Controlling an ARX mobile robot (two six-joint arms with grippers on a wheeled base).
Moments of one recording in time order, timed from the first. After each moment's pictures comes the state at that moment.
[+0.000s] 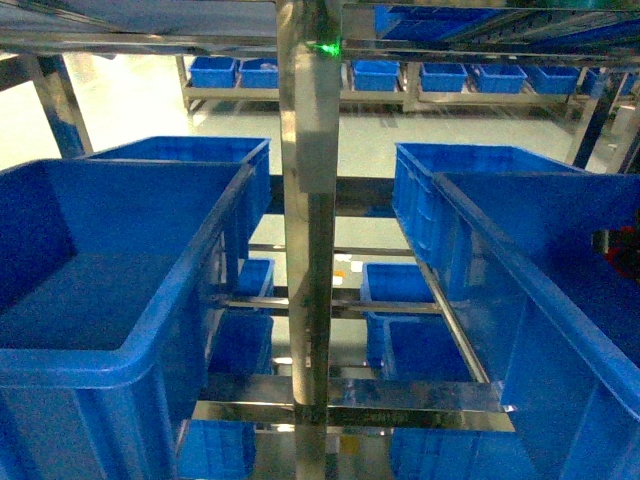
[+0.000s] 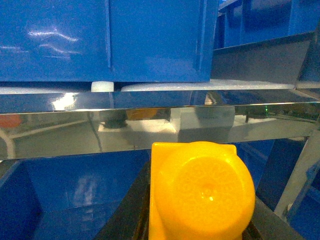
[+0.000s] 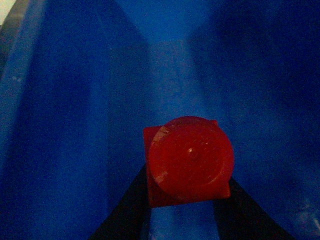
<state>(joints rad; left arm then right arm) -0.10 0.96 0.44 0.59 0.10 -0.05 -0.02 1.88 0.96 0.21 0.03 0.10</state>
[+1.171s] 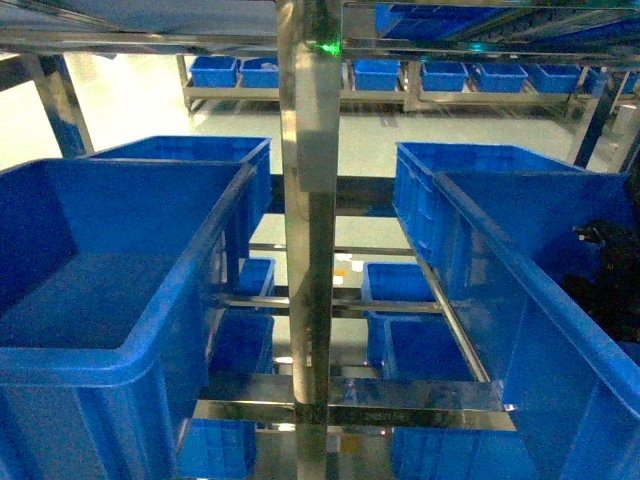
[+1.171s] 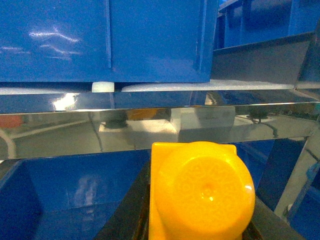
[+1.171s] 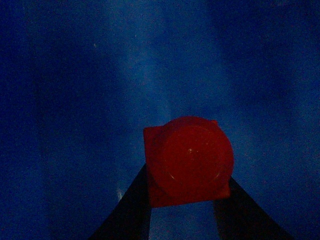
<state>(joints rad) -0.10 0.96 0.44 0.59 0.10 -0.05 -0.07 2.41 1.48 -0.12 -0.02 0.19</state>
